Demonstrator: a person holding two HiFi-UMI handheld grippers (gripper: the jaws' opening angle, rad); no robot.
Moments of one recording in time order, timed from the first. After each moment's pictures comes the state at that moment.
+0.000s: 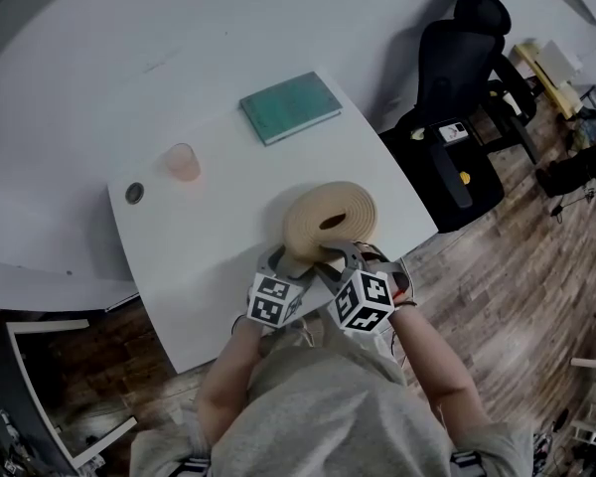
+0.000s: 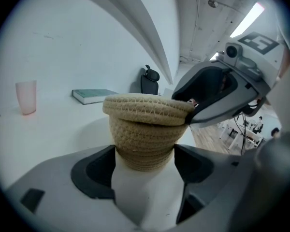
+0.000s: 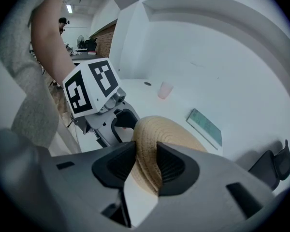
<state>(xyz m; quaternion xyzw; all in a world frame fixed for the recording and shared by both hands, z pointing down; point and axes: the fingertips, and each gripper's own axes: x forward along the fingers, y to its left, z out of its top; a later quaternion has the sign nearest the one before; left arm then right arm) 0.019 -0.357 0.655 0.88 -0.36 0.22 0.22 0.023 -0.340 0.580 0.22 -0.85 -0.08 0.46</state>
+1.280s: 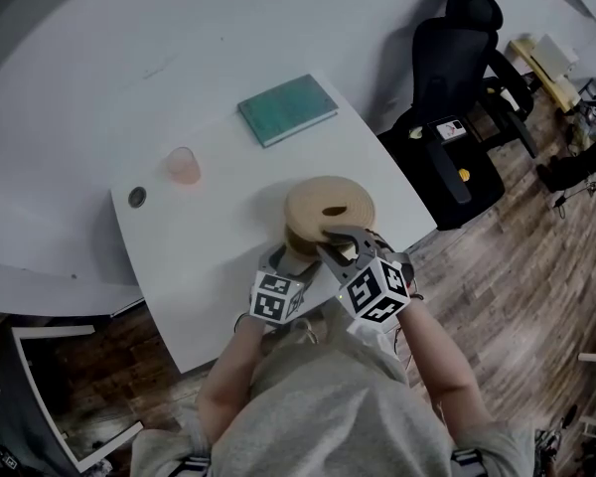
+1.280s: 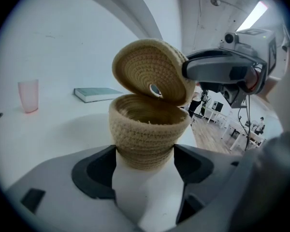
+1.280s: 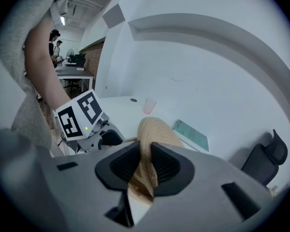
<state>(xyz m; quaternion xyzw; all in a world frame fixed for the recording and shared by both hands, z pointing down) 0.021 -0.356 0.652 0.87 -0.37 0.23 0.23 0.033 -0.360 0.523 0.29 -0.88 -0.08 0.37</state>
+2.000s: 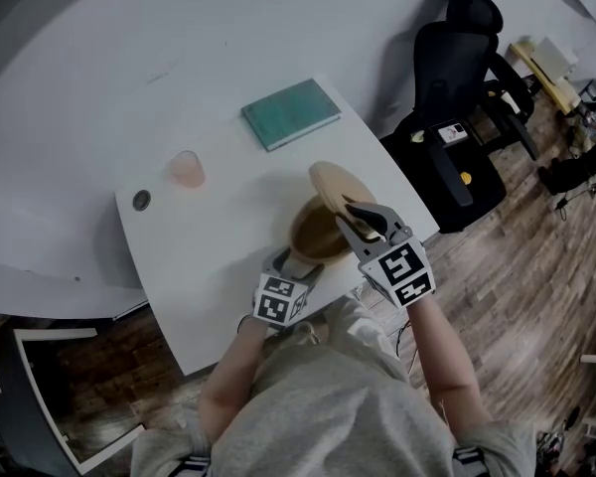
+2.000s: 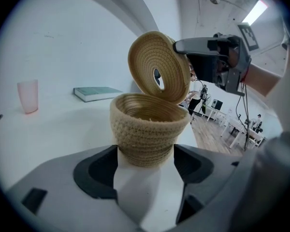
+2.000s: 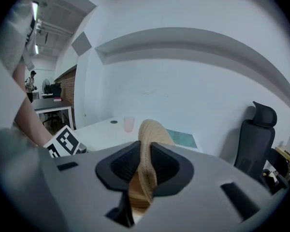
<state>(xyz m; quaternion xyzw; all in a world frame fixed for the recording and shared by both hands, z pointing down) 0.018 -0.353 0.654 0.87 -0.36 0.24 0.23 0.066 -0.401 0.468 0.40 -0.89 0.01 0.22</state>
